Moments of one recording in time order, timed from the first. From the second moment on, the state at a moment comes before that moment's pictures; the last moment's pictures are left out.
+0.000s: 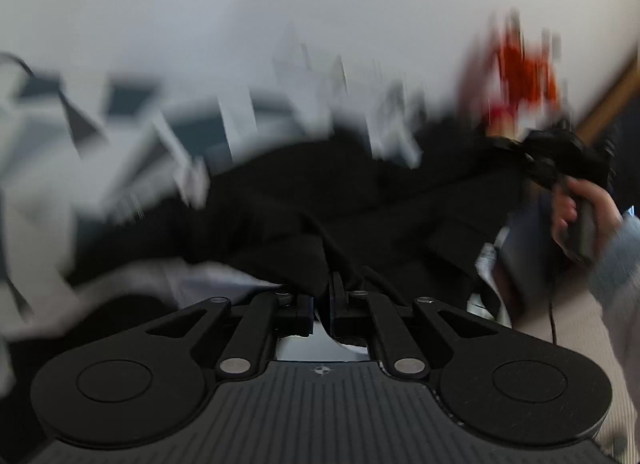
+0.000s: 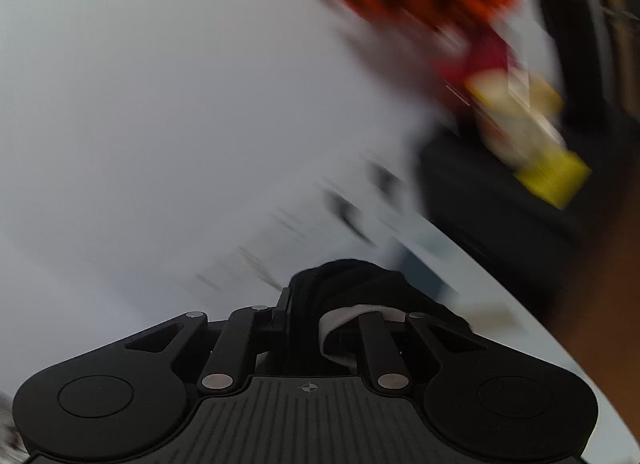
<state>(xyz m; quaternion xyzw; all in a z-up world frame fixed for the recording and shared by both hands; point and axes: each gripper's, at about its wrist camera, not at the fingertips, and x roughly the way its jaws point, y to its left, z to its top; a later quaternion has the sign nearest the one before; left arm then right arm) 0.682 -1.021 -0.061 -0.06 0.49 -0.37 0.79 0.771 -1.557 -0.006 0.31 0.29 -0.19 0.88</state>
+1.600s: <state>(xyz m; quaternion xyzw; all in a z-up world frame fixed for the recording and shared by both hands) 0.534 -0.604 -0.184 -0.51 0.38 0.18 0.75 0.732 -1.178 -0.119 0.18 0.43 -0.03 0.89</state>
